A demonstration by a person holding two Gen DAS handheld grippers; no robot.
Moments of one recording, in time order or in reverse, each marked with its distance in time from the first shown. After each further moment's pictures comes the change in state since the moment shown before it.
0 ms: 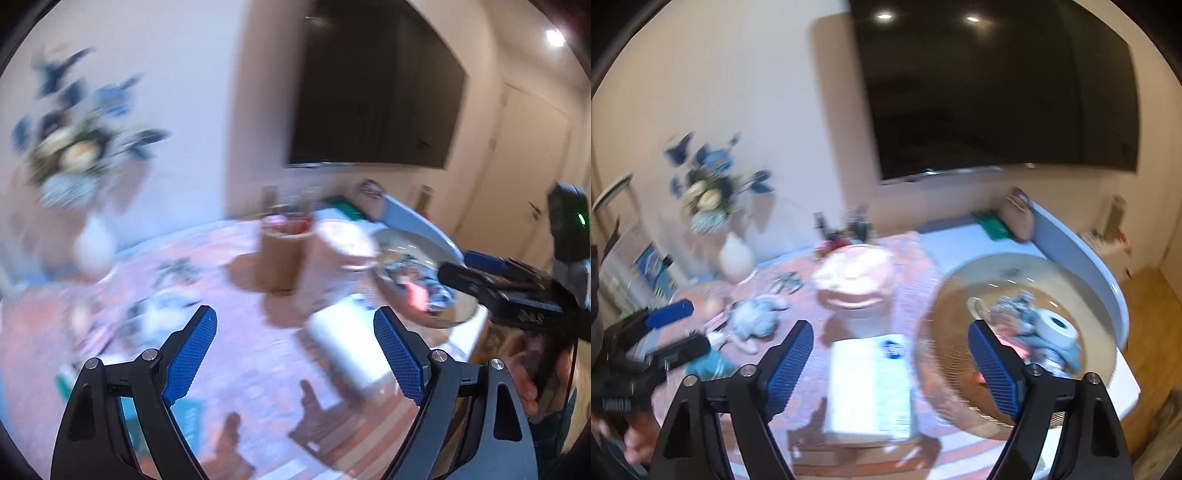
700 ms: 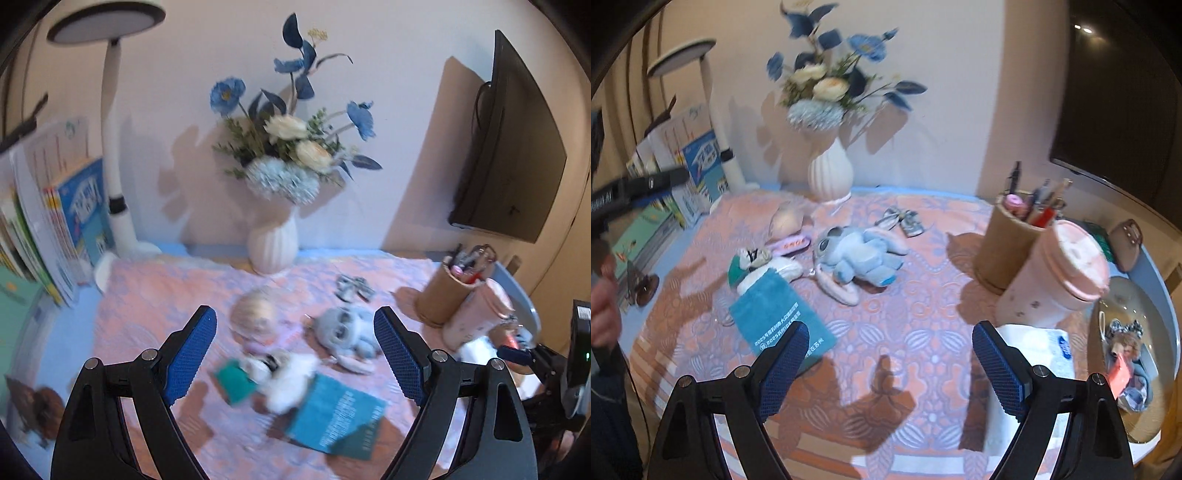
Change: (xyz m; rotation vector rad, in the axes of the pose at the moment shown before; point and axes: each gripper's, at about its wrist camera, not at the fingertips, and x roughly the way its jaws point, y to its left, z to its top) left arm -0.067 0.188 -0.006 -0.219 -0.111 0.302; right arm 0.079 0.170 -0.031 -0.295 0.194 0.106
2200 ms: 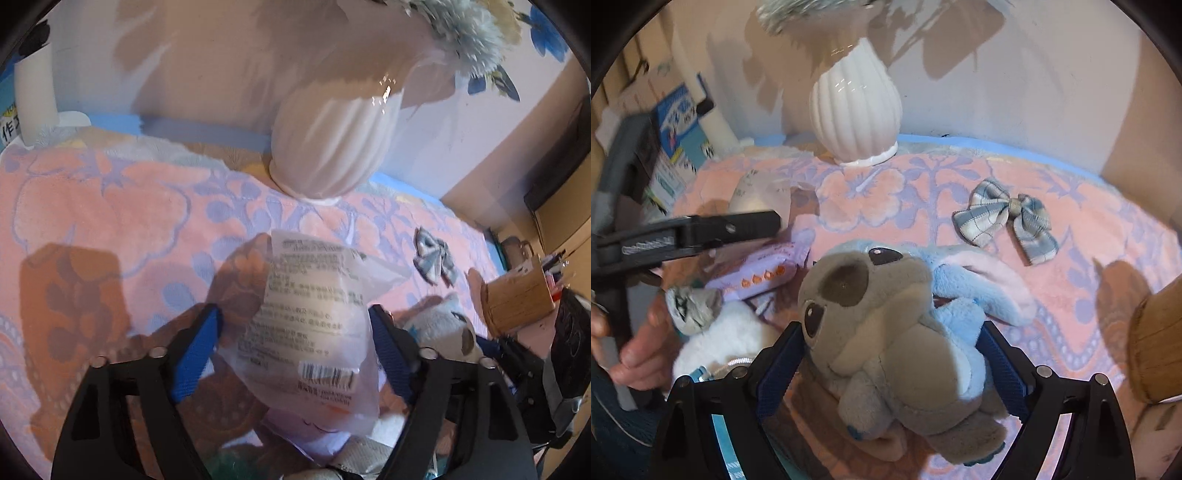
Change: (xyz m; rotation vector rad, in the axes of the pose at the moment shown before) left arm 0.232 0.073 -0.041 -0.224 0.358 -0.126; right arm 0.210 0.024 0.060 0.003 0.160 0.229
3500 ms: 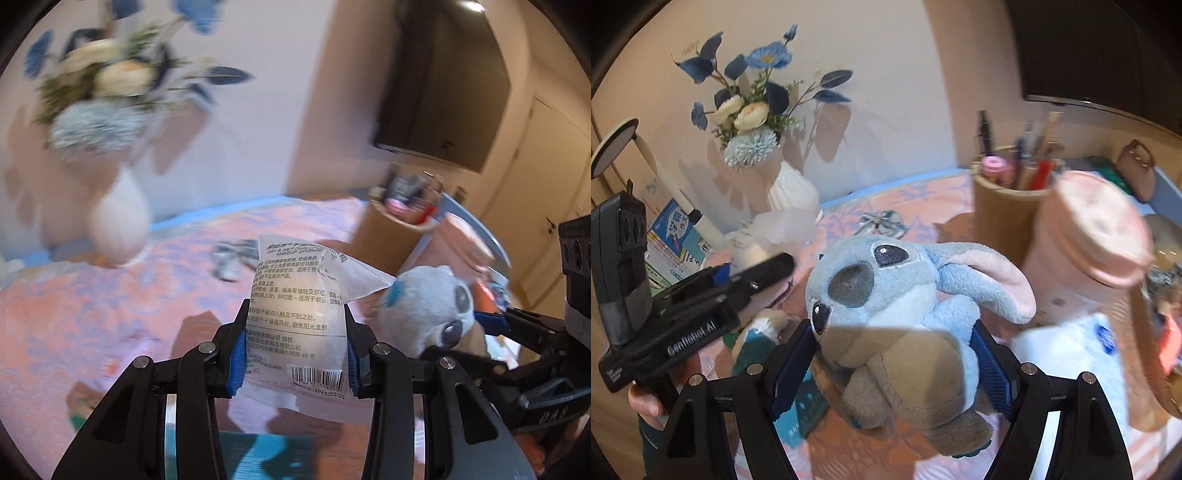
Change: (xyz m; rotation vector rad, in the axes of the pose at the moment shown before) left arm -0.072 -0.206 -0.069 0.464 -0.119 -0.125; right arm -0.176 -0.043 -0.077 0.324 -0.179 -0.110
